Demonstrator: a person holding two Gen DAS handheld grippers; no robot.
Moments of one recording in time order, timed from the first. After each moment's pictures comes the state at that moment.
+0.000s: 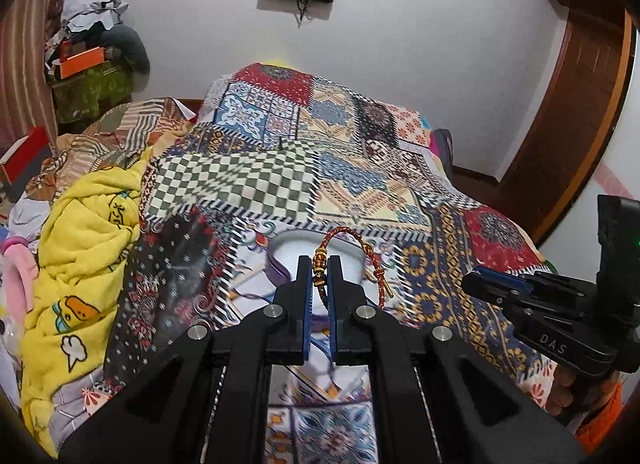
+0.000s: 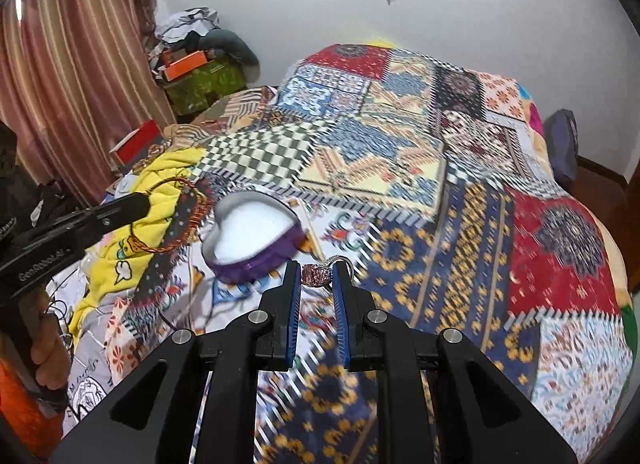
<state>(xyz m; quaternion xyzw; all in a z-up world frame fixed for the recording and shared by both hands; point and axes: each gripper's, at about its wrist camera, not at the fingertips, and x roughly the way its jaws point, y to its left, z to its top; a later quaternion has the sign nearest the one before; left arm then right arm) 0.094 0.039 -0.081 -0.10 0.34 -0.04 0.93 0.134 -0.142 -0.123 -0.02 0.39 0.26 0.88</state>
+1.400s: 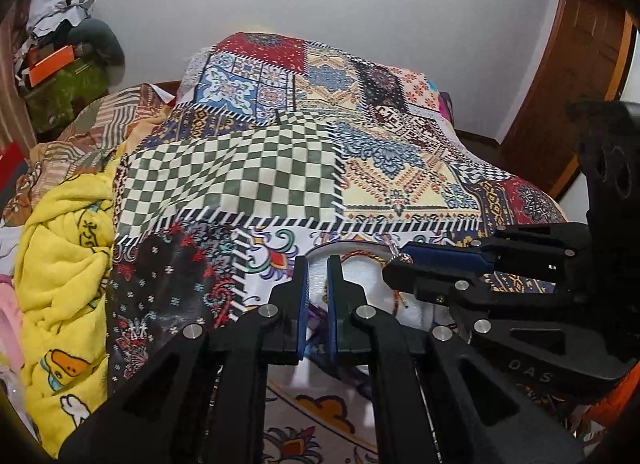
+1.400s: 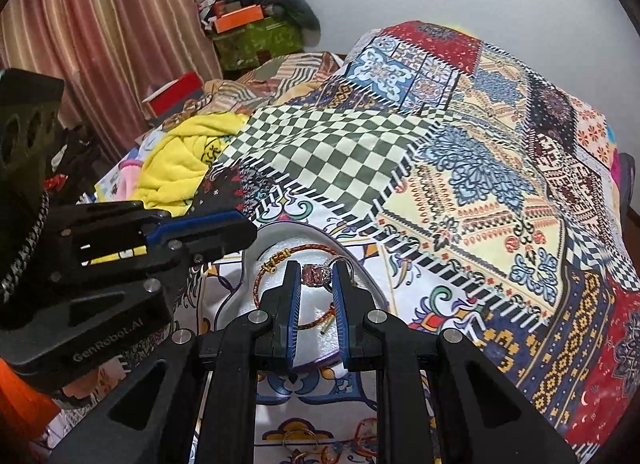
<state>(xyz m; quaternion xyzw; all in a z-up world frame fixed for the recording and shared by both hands) 0.172 0.060 -0.132 -0.06 0.40 -0.07 0.91 0.197 -0.053 -0.153 -0.09 0.42 0.36 0.83</state>
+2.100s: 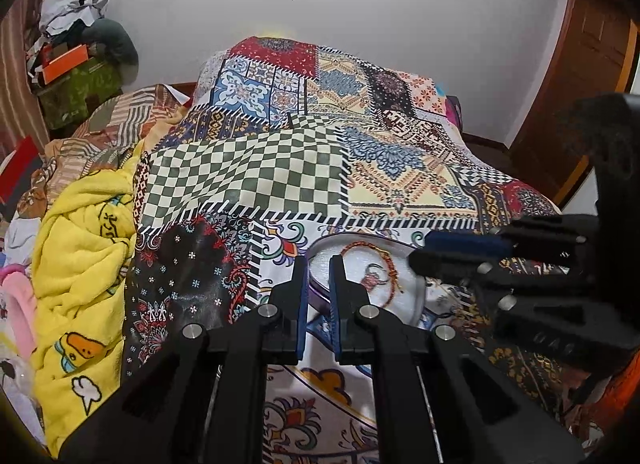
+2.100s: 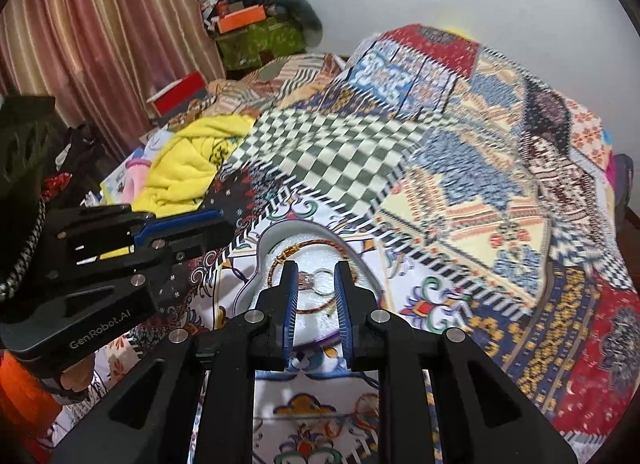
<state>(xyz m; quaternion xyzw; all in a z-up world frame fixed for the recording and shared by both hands) 0.149 0.058 -0.113 -0.06 0.39 -0.05 0.92 0.182 -0.068 -0.128 -0.09 0.42 0.35 0.83</state>
